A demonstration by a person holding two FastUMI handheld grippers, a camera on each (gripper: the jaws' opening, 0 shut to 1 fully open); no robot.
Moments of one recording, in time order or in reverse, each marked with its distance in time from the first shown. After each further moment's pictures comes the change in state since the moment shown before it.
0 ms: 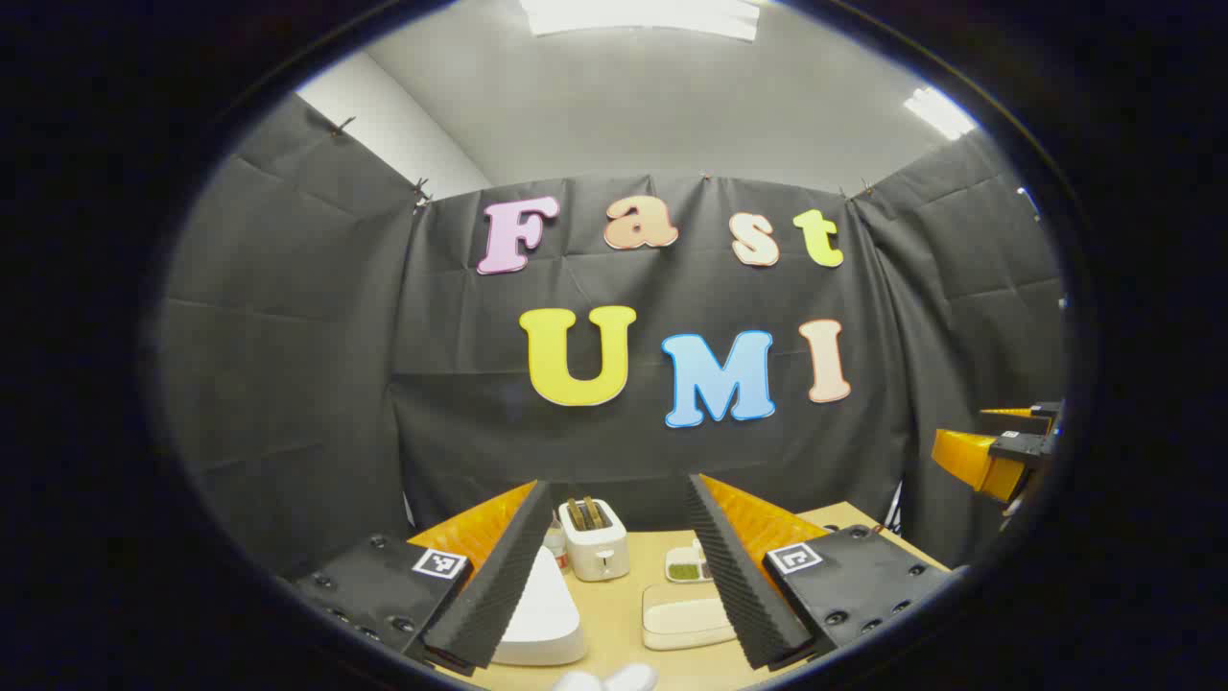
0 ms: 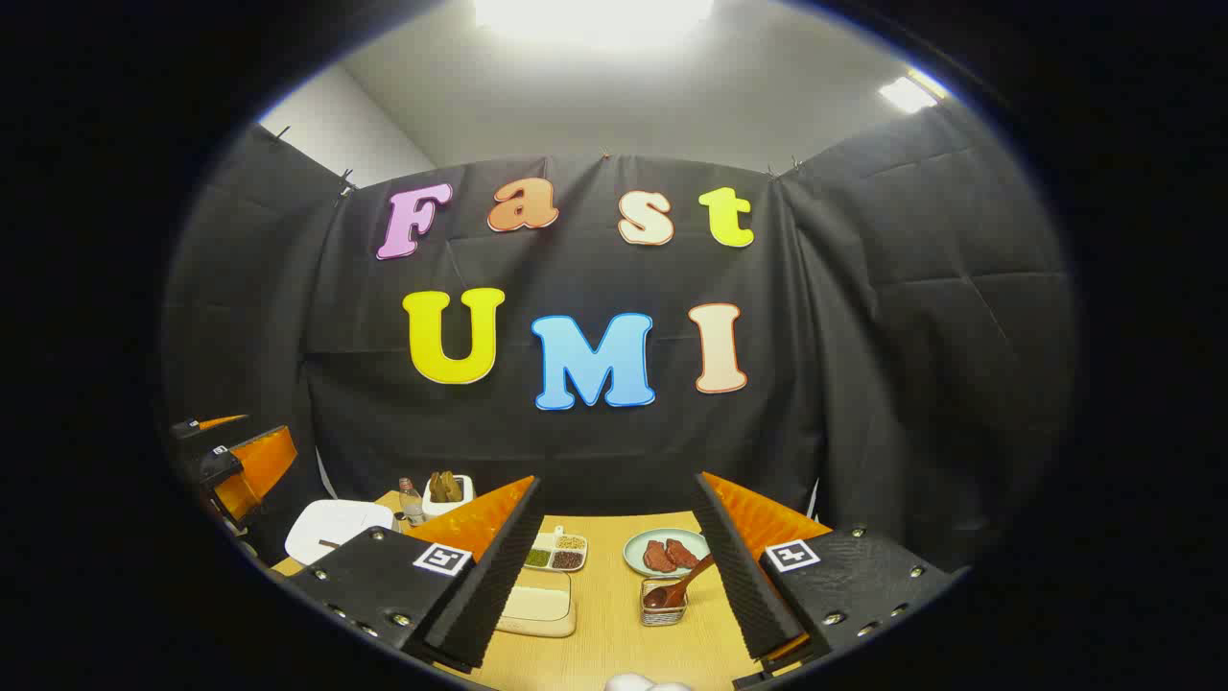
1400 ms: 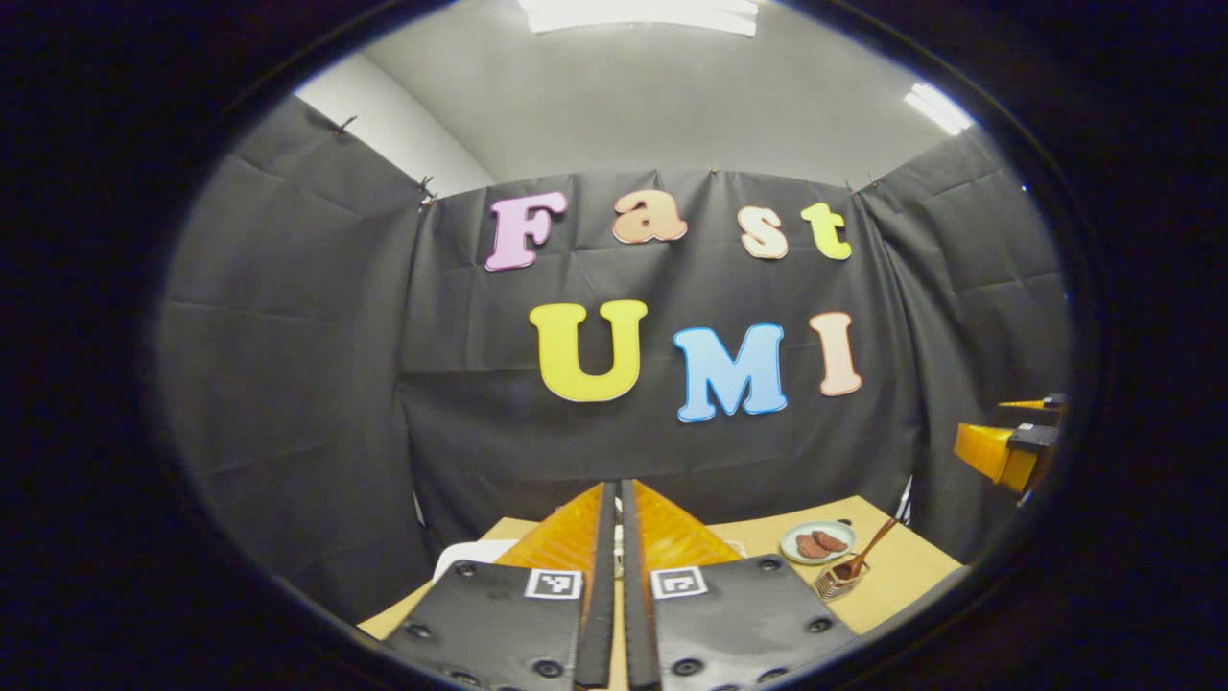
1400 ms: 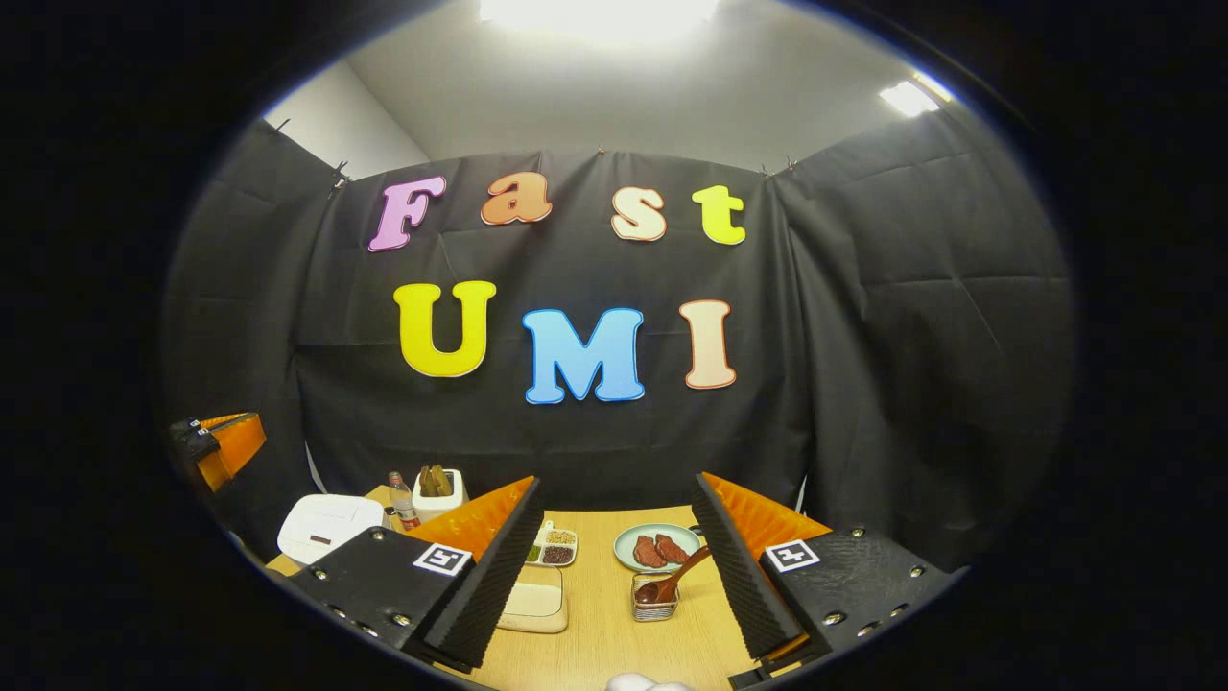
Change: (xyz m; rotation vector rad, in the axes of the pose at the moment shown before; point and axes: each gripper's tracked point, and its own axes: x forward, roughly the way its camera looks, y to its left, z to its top) left arm 0.007 0.021 -0.020 -0.006 0.059 0.025; right arm -0.005 -0.002 -0.005 -0.010 0.022 -0.034
